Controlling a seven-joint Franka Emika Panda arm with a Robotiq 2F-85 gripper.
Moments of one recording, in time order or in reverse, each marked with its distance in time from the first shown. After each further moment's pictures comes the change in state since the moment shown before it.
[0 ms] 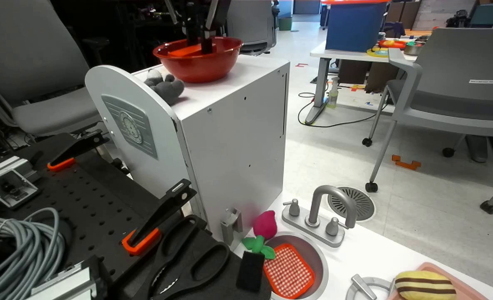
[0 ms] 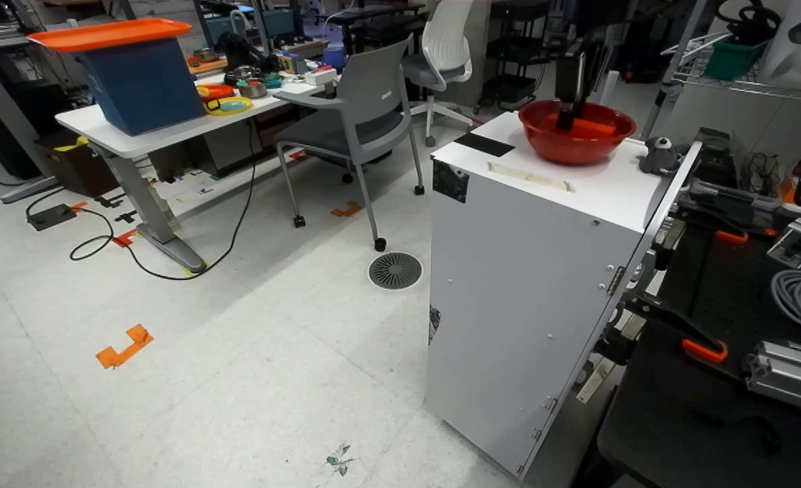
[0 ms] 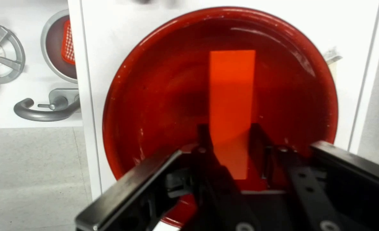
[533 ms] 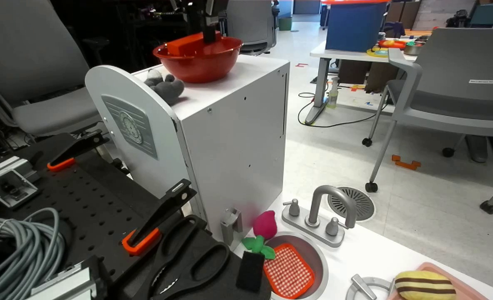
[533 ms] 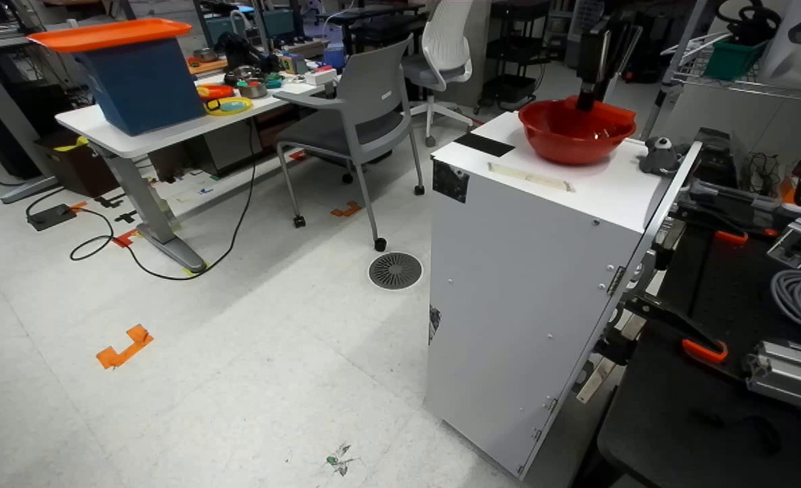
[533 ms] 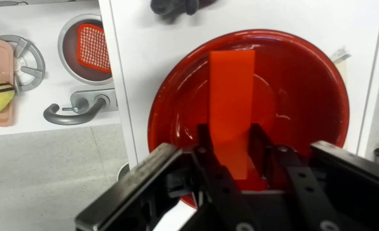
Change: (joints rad) arm -0.022 -0.106 -0.029 -0.093 0.003 0.046 0.033
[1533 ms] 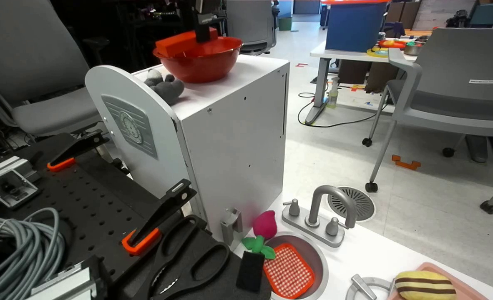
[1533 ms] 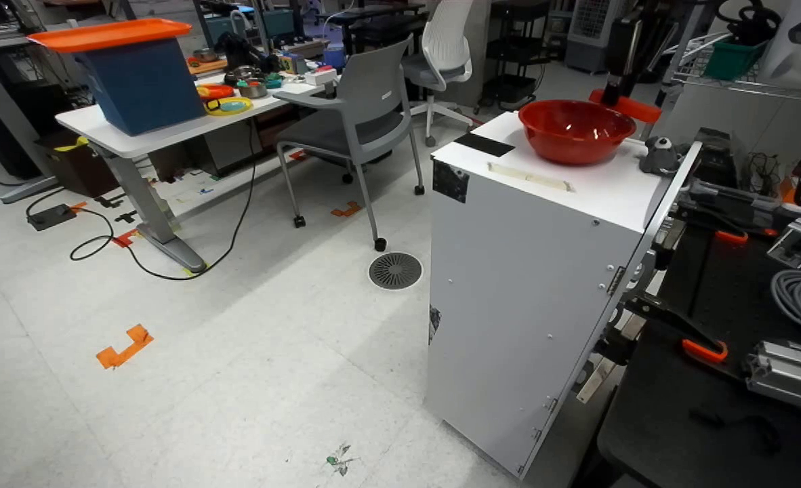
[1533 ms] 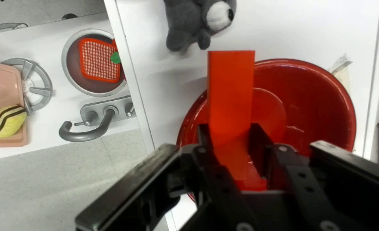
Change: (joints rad) arm -0.013 -0.100 -0.033 -0.119 0.058 0.051 0.010
